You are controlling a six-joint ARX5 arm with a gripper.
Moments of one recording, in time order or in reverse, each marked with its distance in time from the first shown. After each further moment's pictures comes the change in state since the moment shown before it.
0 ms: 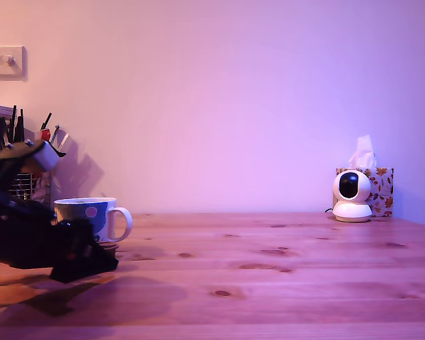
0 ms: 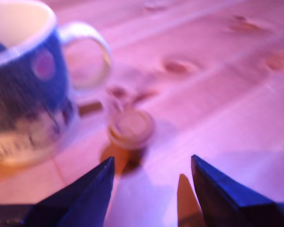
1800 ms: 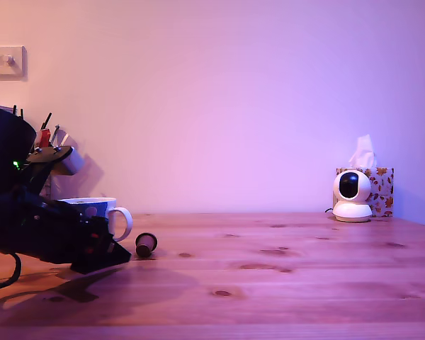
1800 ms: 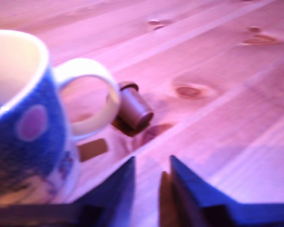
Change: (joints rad) arm 0.005 0.077 0.127 -0.036 0.035 0.034
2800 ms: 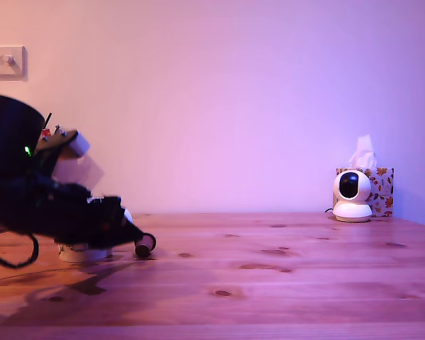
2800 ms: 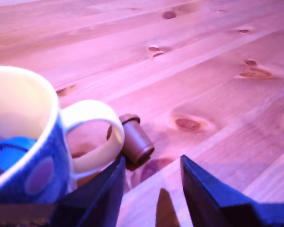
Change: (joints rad) arm 0.000 -0.043 0.056 -0.015 0.019 -0.078
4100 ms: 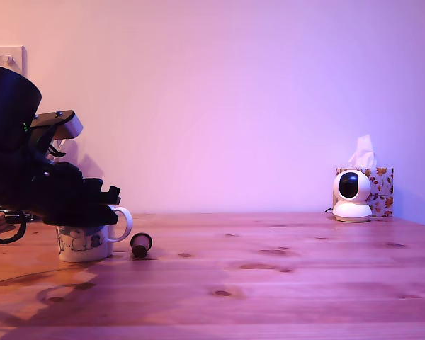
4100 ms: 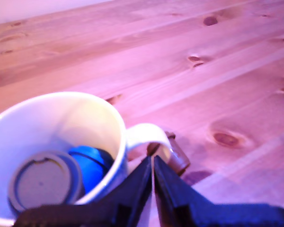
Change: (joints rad) arm 0.019 -0.117 0.012 -0.169 -0.153 0.000
